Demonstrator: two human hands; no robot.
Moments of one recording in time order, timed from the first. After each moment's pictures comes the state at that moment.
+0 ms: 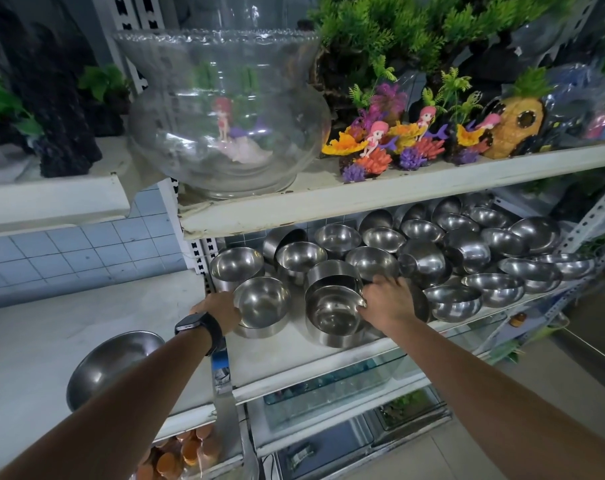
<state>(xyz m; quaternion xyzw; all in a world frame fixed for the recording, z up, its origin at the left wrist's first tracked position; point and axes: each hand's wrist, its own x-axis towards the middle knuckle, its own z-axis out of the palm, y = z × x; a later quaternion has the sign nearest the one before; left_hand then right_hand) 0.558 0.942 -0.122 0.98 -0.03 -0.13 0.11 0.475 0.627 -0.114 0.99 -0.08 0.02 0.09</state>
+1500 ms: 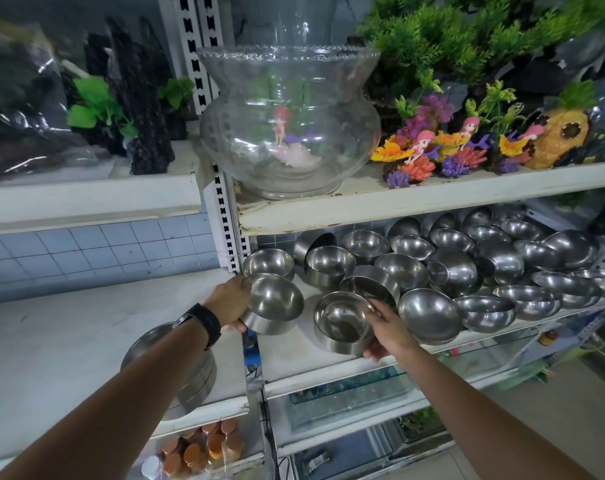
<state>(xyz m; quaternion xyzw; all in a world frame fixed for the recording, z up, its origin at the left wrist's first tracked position) 0.539 0.981 -0.075 0.91 0.01 -0.17 0.38 0.451 0.683 -0.138 0.78 -0.24 -0.07 -0.58</state>
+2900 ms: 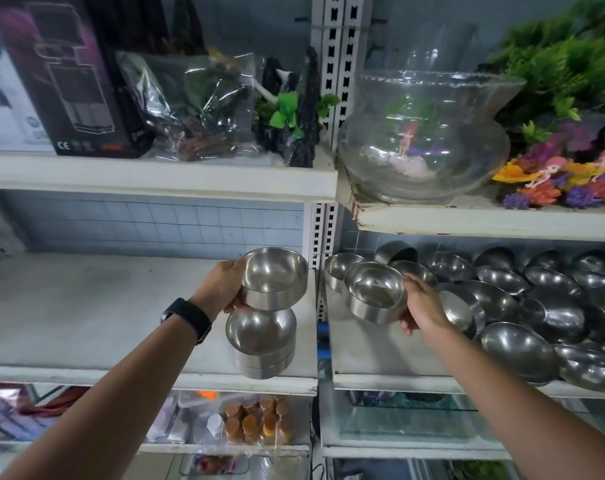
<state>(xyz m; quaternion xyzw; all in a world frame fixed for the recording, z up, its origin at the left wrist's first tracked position) 0.474 1.126 -0.035 0.83 0.14 -0.02 0.54 0.498 0.774 -0.081 0.79 -0.18 0.00 -0.59</state>
